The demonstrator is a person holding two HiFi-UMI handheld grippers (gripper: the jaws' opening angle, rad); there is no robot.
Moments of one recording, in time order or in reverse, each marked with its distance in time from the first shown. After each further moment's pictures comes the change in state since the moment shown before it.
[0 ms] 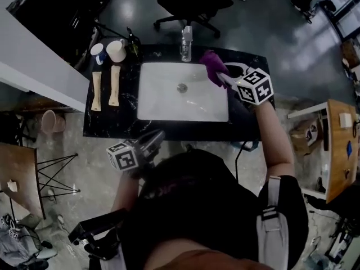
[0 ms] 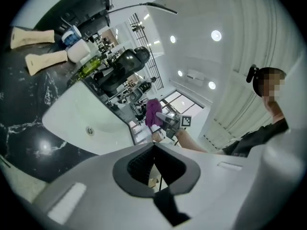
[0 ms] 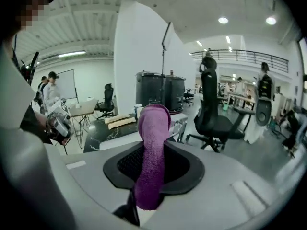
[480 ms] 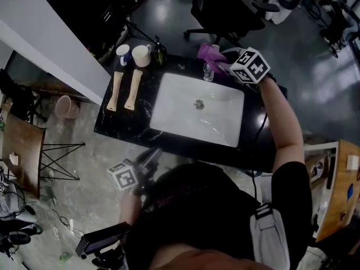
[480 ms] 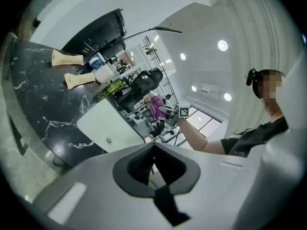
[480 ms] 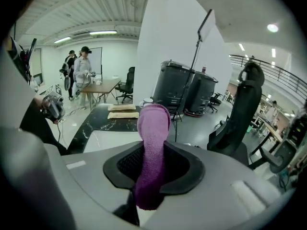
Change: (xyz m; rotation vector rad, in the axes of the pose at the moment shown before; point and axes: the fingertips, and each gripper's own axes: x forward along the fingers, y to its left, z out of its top) left arm -0.045 0.020 0.001 -0.047 -0.229 0.207; right arm 0.112 -0.032 0.094 -0.367 0.128 0.199
